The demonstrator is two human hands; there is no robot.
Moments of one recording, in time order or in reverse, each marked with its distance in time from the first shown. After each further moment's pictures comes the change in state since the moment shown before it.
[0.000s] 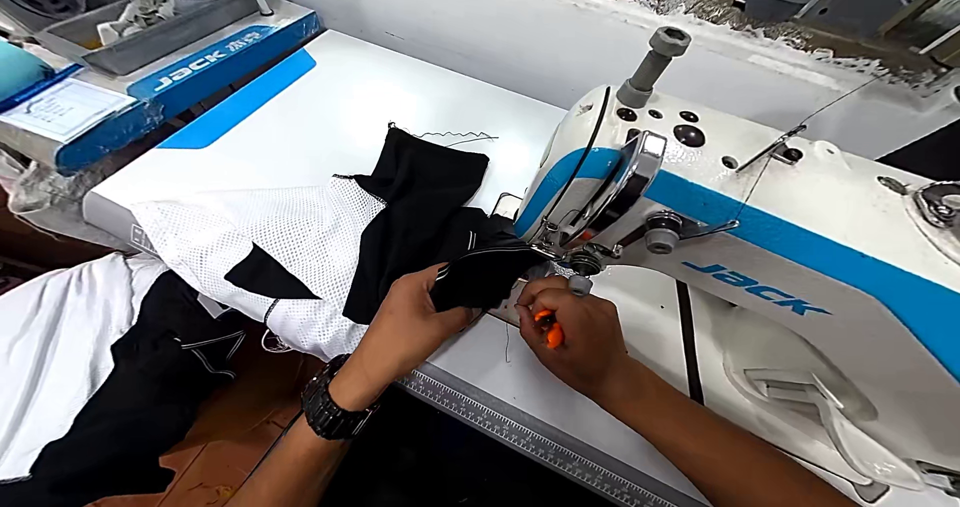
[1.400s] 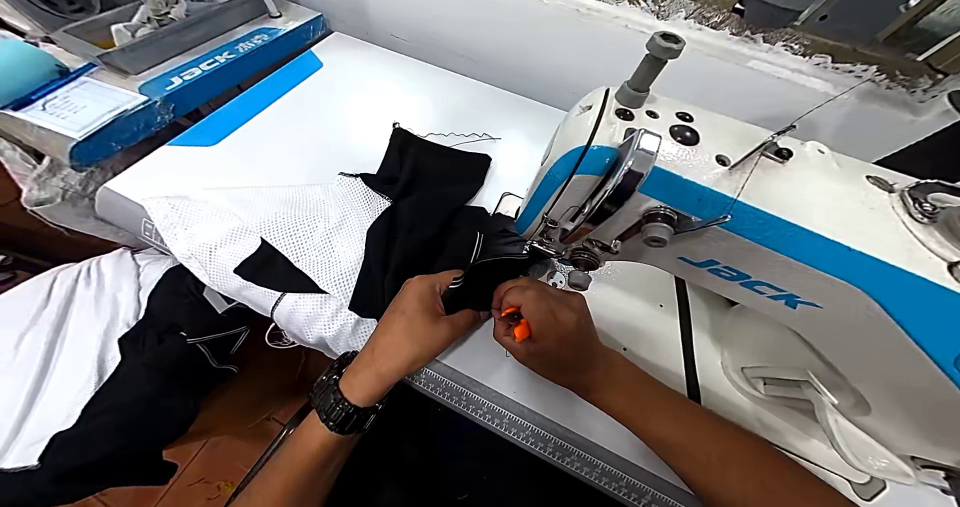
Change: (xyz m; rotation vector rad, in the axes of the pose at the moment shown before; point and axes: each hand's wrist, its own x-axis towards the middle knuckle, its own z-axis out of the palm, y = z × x) left_hand -0.002 -0.005 0.004 0.114 -0.038 0.078; right_hand 0.012 -0.011 0.016 0.045 -0.054 -0.078
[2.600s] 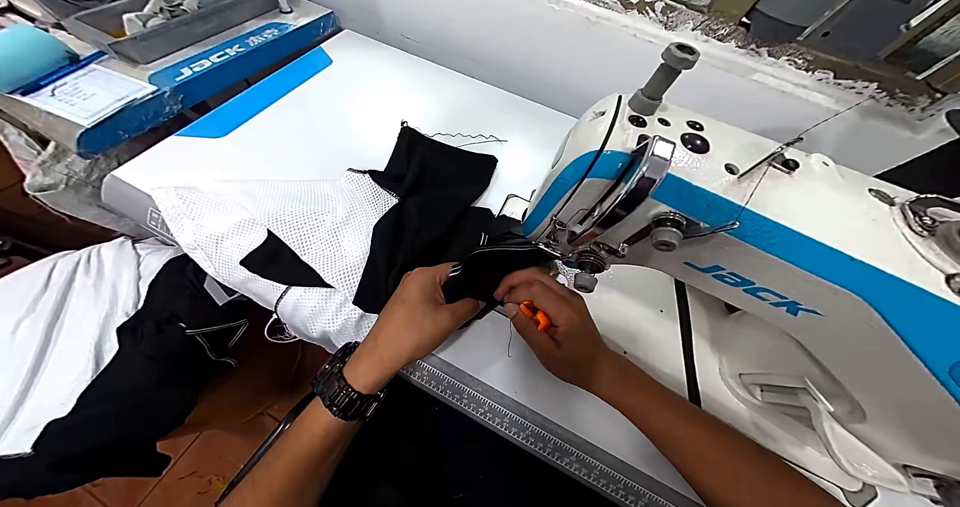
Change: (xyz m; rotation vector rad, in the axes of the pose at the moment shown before) left_hand 0.002 0.001 -0.002 -0.057 0.029 -0.046; right_hand -0.004 0.008 -0.008 0.420 -0.127 0.210
